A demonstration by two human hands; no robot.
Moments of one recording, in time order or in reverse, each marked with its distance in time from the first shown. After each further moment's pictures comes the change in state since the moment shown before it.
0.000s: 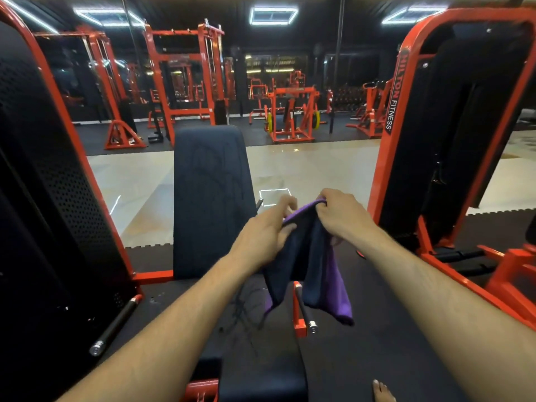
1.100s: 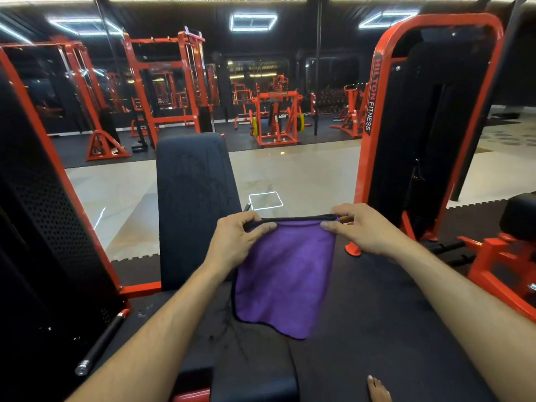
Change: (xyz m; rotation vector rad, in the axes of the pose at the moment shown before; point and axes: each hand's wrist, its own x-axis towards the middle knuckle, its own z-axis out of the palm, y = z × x) left_hand 0.002 -0.017 -0.003 -0.279 0.185 -0.111; right_hand -0.039 0.065 -0.045 0.308 -0.132 -0.212
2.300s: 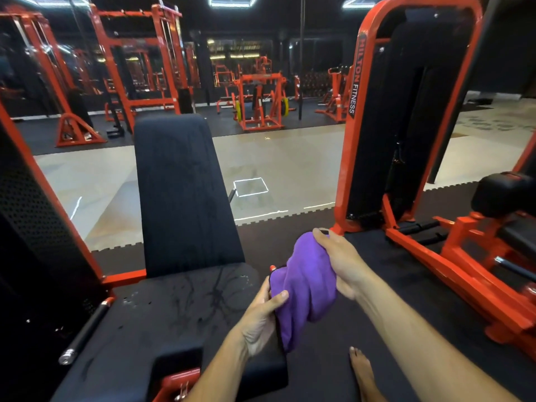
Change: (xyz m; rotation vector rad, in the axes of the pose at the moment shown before) left_hand -0.145 -0.047 0.108 -1.188 -0.435 -0.649; right_hand -0.046 0.023 0.091 0.936 0.200 0.476
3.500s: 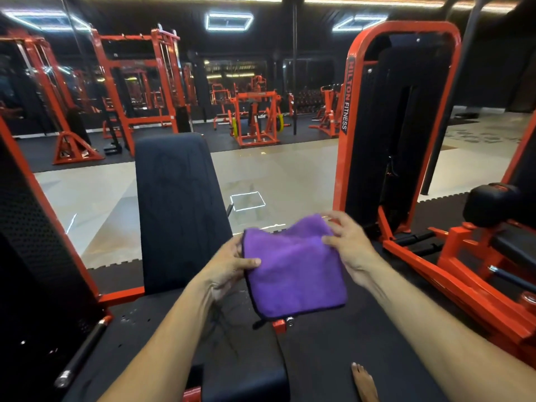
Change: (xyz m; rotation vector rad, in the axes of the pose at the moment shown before) left_hand 0.024 0.134 -0.009 0.298 0.074 0.153; right_hand 0.019 -0.033 -0.023 -0.111 0.037 -0.243
